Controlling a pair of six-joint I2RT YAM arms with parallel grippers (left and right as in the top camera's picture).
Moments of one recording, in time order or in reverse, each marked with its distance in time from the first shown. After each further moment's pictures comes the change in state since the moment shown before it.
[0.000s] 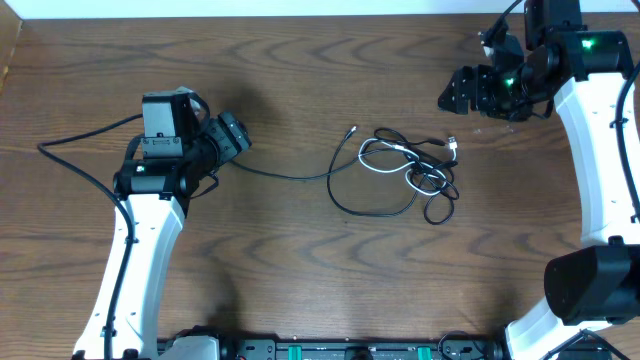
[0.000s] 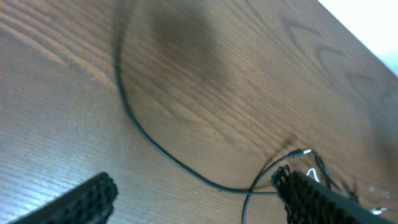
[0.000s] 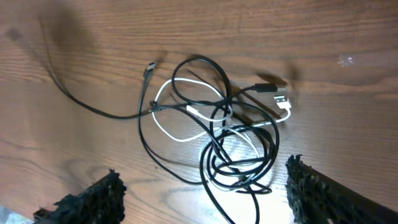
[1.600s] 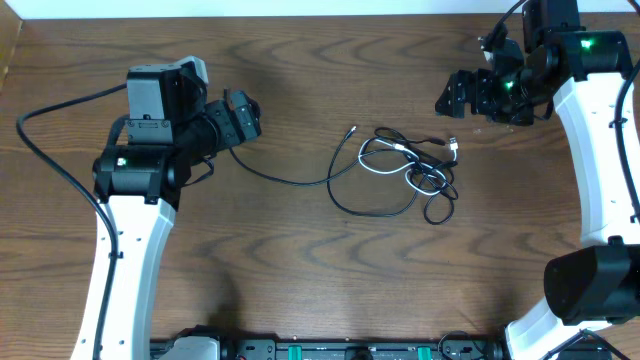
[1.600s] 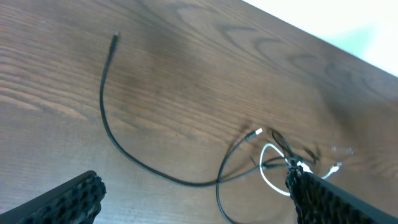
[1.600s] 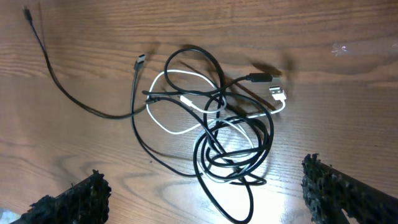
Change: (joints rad) left arm -0.063 -0.022 0.250 -0.193 0.066 0.172; right arm 0.003 0.000 0.000 -0.030 0.023 -0.005
